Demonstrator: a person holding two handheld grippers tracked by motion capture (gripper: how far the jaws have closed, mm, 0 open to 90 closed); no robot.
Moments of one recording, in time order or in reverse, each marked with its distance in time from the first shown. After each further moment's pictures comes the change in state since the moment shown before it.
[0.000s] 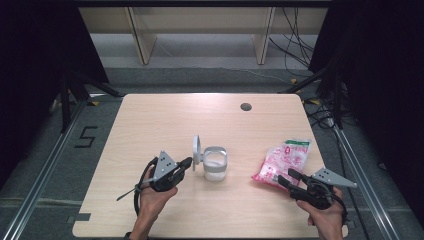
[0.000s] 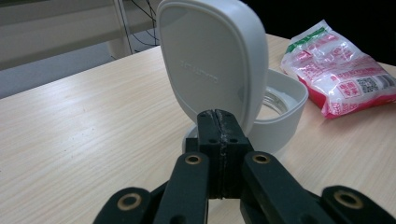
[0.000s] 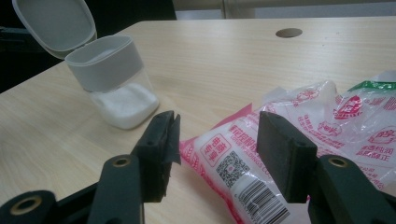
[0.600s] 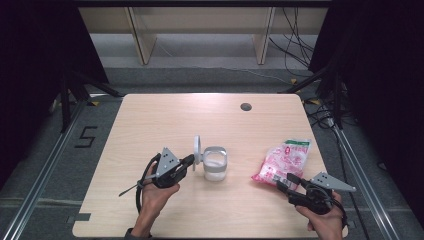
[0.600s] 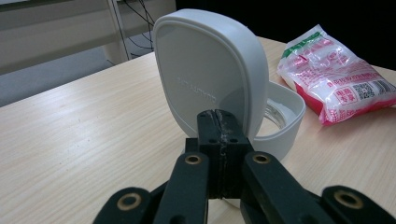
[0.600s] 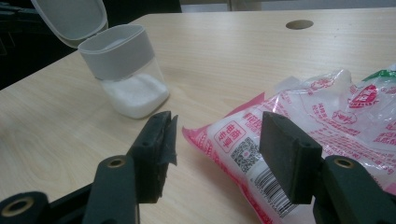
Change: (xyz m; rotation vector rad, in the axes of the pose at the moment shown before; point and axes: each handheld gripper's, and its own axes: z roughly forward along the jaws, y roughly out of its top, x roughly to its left) left arm -0.001 0.010 0.005 -0.008 -0.016 0.018; right arm 0.007 -0.006 -0.004 0.021 0.009 -0.018
